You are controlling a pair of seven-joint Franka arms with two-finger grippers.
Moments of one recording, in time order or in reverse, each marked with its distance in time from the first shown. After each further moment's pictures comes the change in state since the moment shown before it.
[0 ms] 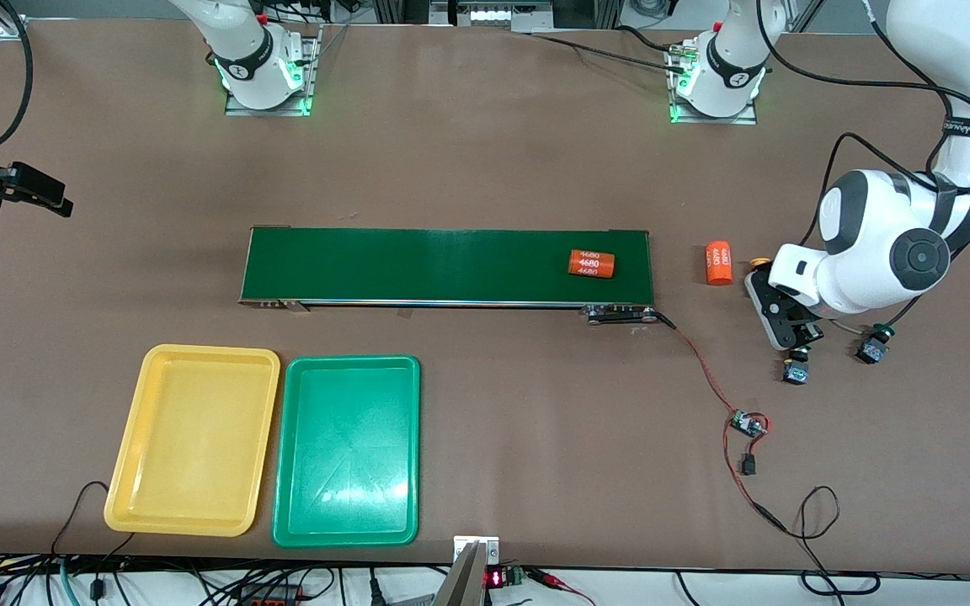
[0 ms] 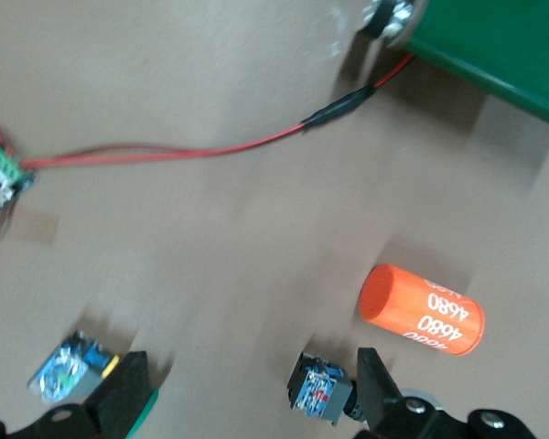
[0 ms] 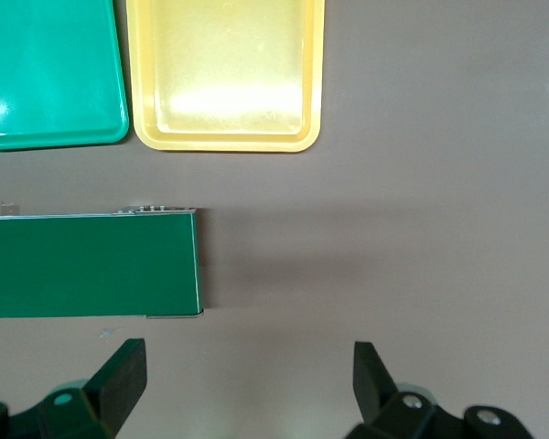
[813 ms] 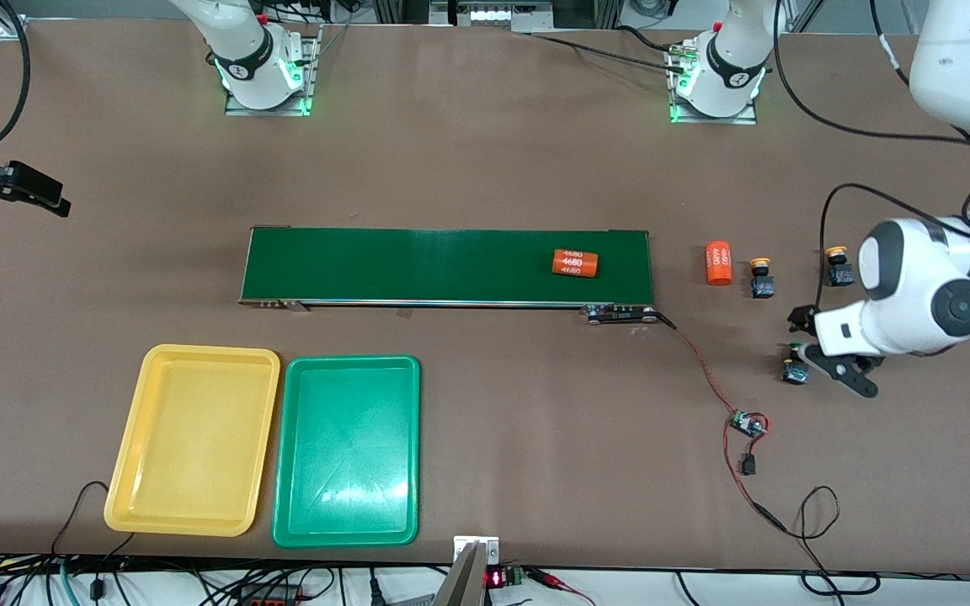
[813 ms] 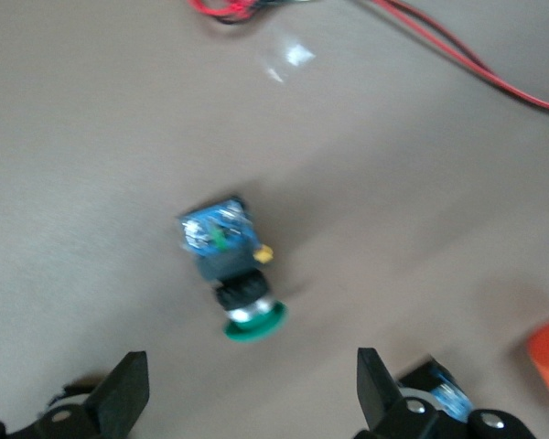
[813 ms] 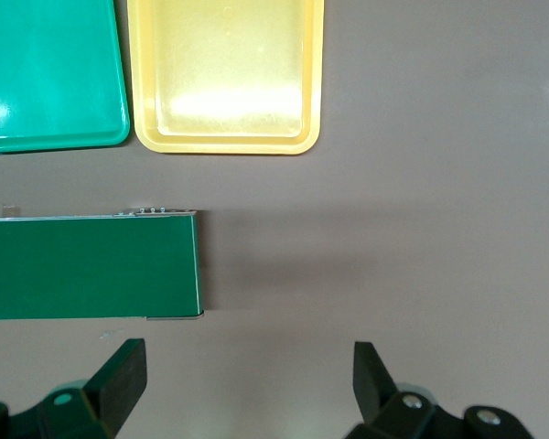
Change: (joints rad) left arm 0.056 0.239 0.090 0.229 0.070 0.024 -0.422; right arm 0.000 0.000 0.000 0.003 0.000 0.000 0.000
